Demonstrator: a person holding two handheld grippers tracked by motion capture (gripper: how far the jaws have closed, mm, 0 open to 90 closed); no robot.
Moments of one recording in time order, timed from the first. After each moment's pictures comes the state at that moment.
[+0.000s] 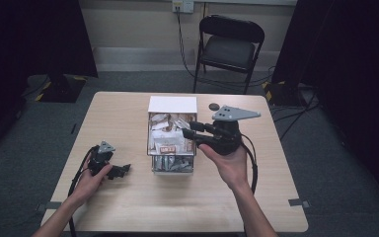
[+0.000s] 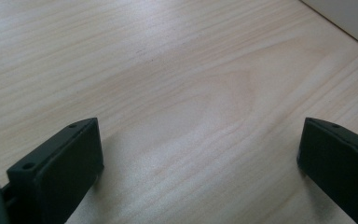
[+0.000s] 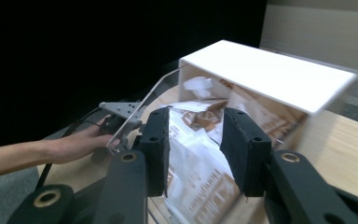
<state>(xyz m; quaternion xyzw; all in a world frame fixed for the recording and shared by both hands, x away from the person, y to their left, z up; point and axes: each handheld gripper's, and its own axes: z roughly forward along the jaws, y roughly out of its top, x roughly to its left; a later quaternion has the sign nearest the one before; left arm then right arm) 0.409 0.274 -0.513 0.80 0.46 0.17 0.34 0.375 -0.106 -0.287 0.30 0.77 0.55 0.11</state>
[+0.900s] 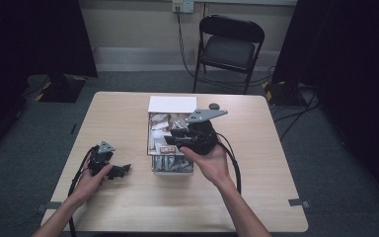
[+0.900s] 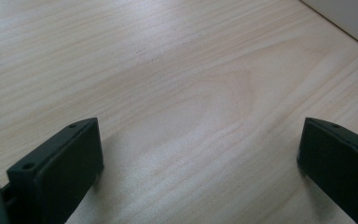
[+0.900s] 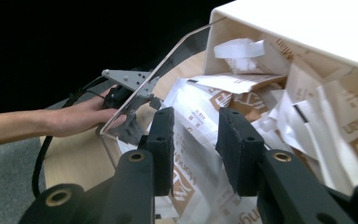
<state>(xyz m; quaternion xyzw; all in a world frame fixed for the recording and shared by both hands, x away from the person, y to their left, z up) 0.409 0.274 -0.513 0.80 0.46 0.17 0.34 0.395 -0.064 -0.318 0.27 0.82 0.50 0.07</state>
